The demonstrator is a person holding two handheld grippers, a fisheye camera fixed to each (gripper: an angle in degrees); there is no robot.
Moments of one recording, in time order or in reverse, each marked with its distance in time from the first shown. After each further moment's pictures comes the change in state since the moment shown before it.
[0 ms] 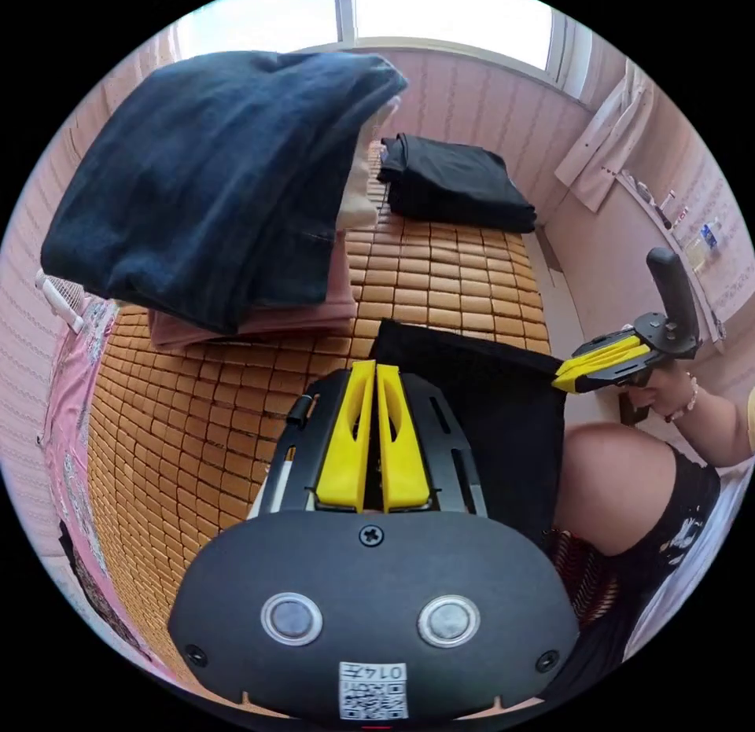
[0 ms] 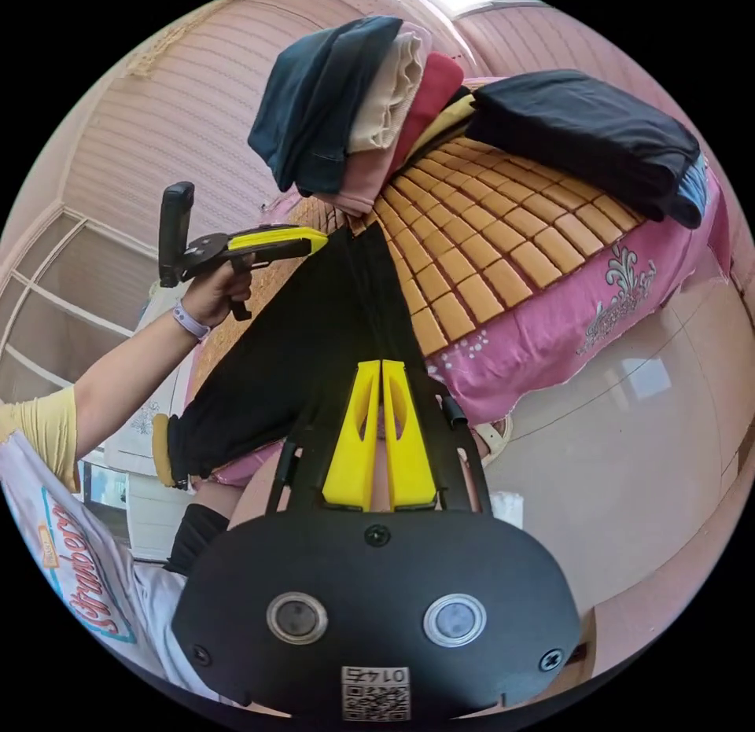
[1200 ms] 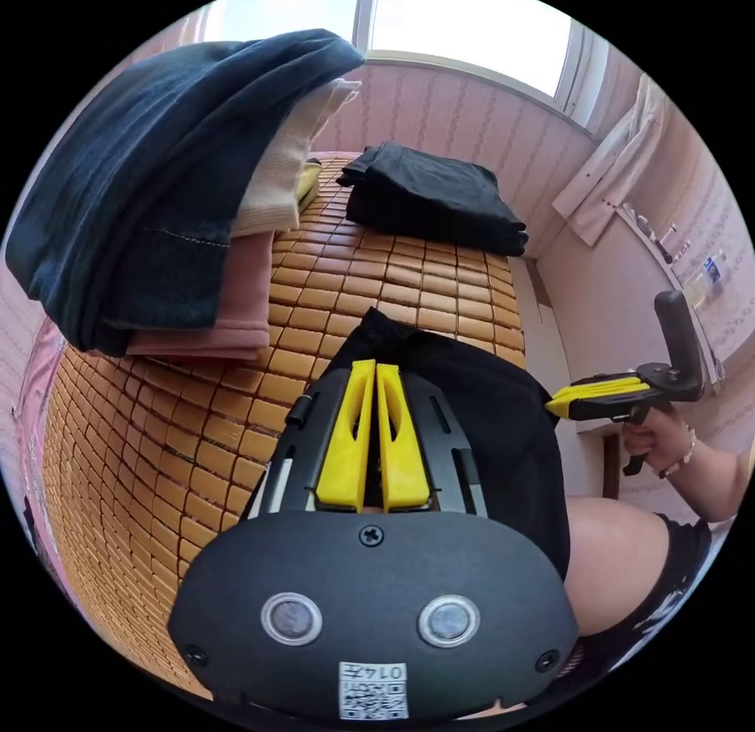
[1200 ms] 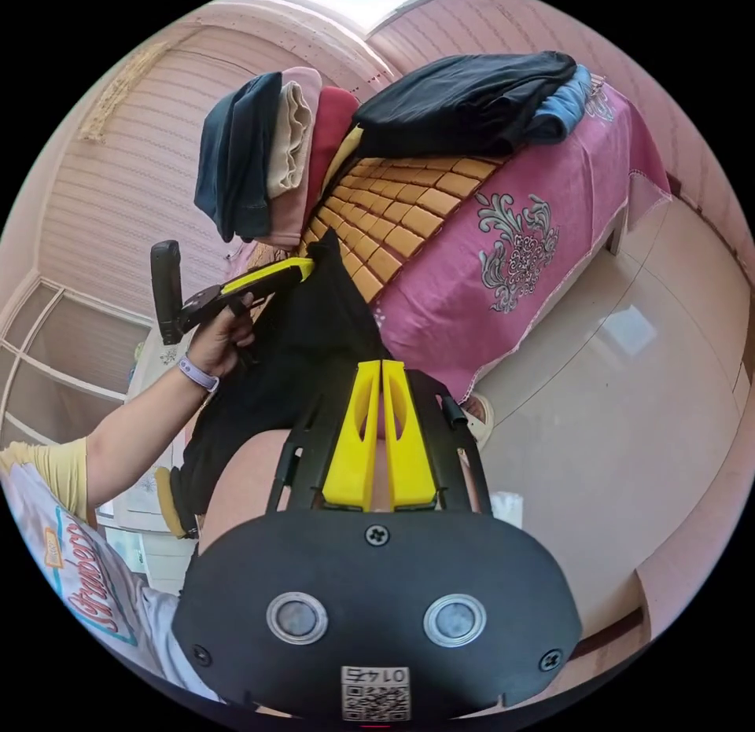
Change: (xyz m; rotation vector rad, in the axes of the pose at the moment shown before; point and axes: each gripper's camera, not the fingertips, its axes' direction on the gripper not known) left arm 0.016 0.047 0.031 0.140 0.045 -0.081; right arm 0.108 0.041 -0.058 0.136 0.038 0.189
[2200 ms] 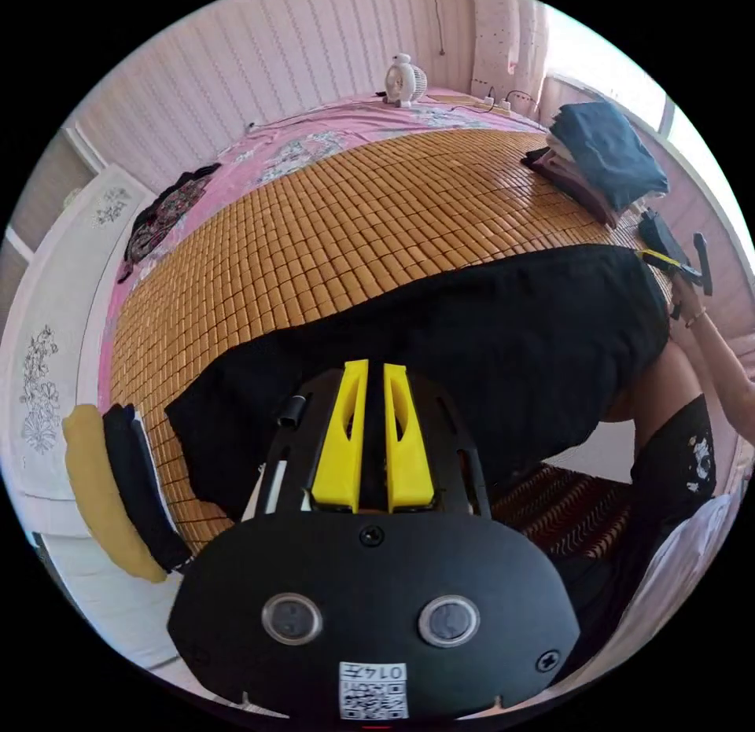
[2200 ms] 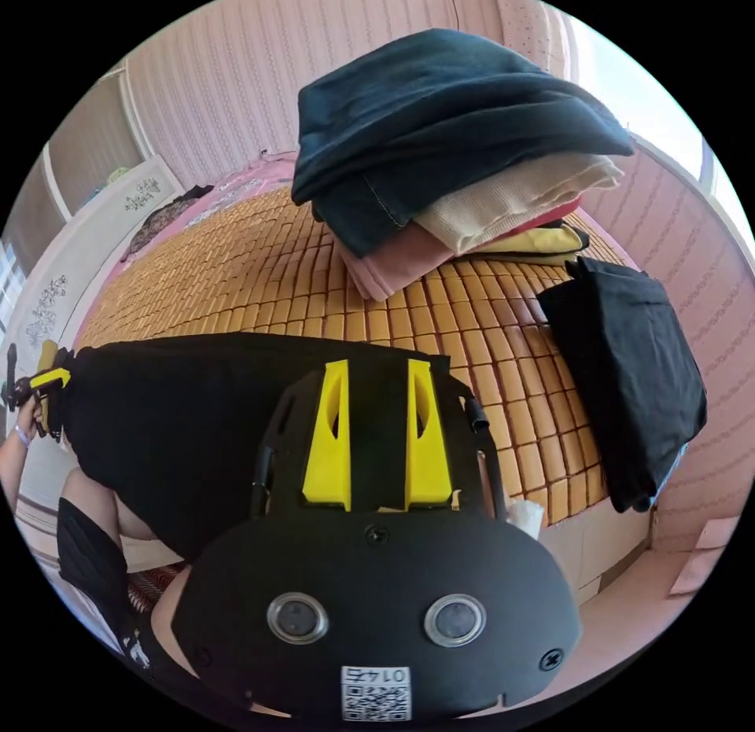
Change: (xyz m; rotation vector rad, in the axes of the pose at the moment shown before) left arm -0.020 0.479 -0.306 -0.179 -0.476 -0.874; right arm -0.207 -0.059 0.231 -0.065 0.366 -0.613
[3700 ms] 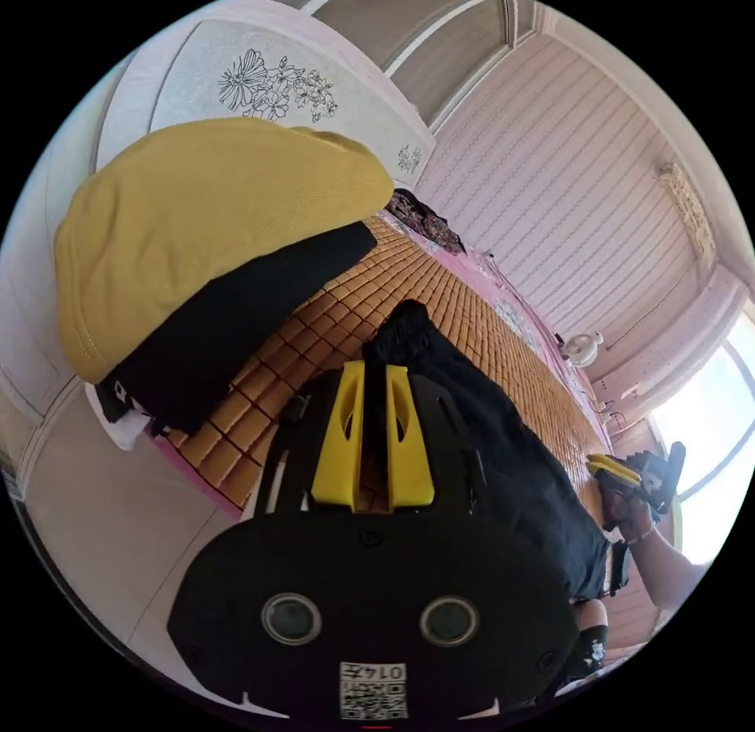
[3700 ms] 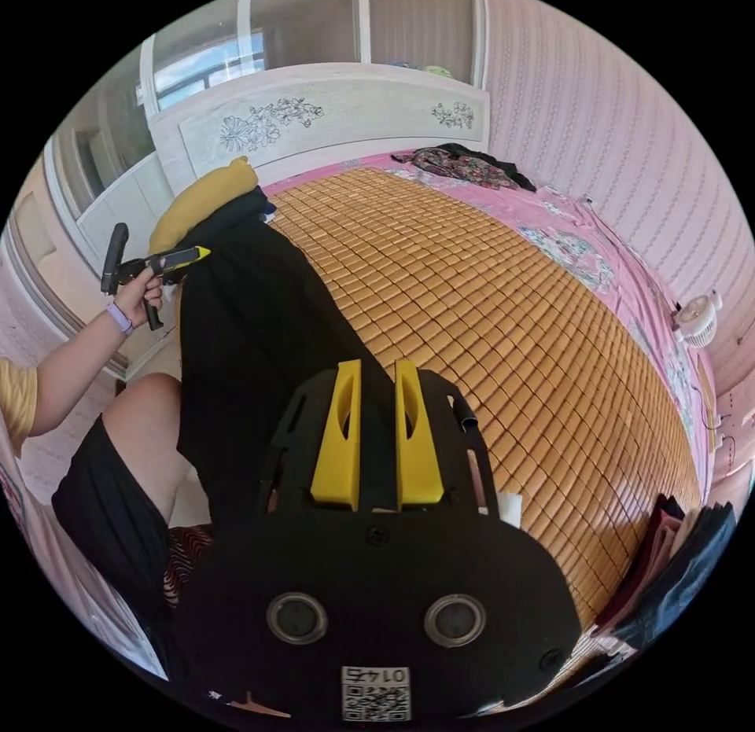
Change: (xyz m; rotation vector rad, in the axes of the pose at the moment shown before) left arm -0.254 0.287 0.055 0.429 0.087 -0.963; right arm -0.667 -0.057 0.170 0.000 -0.332 -0.860
